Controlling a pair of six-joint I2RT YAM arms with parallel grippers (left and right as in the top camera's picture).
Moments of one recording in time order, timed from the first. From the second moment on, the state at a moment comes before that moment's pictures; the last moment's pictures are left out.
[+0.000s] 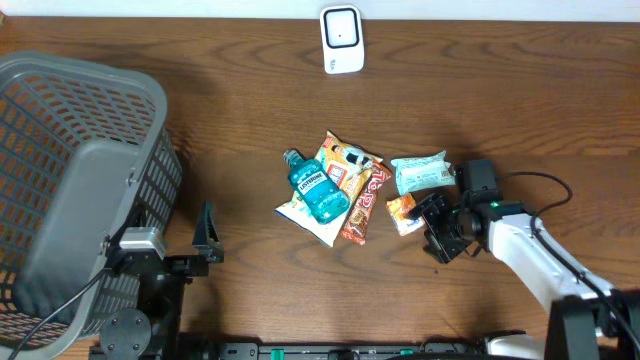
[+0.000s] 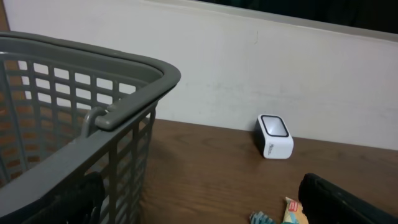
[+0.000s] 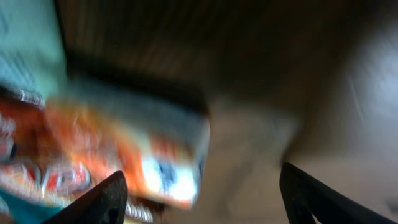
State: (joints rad) left arm -0.02 0.01 0.34 -0.32 0.01 -0.17; right arm 0.15 1.46 0.64 -0.51 -0.37 1.16
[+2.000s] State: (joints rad) left arm -0.02 0.01 0.34 -0.45 0.02 -0.17; right arm 0.04 0.92 0.61 -0.65 -1.21 1.32
